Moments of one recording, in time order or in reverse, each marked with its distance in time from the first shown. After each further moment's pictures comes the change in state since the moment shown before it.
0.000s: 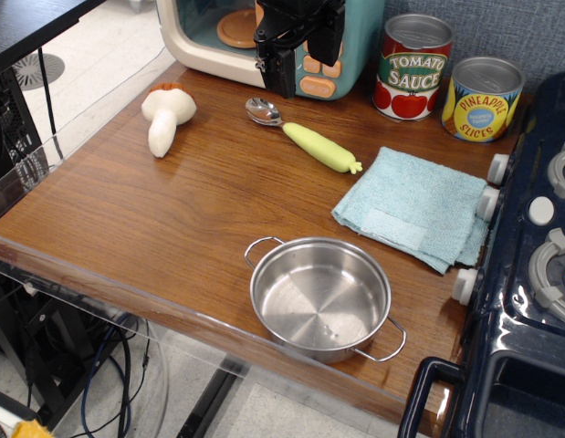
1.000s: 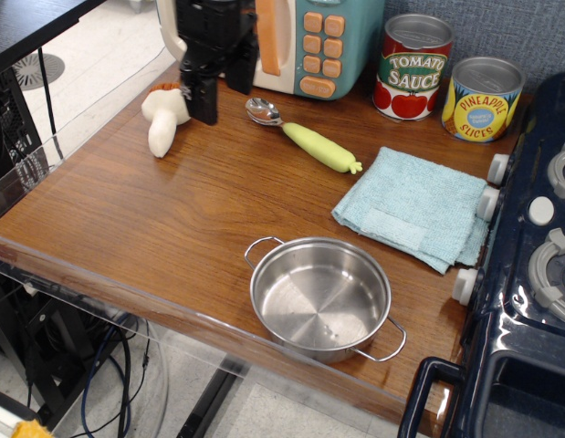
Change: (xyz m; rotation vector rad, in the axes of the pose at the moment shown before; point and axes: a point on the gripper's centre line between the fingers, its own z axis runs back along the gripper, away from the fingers) arm 0.067 0.052 -0.032 0.132 -0.076 0.203
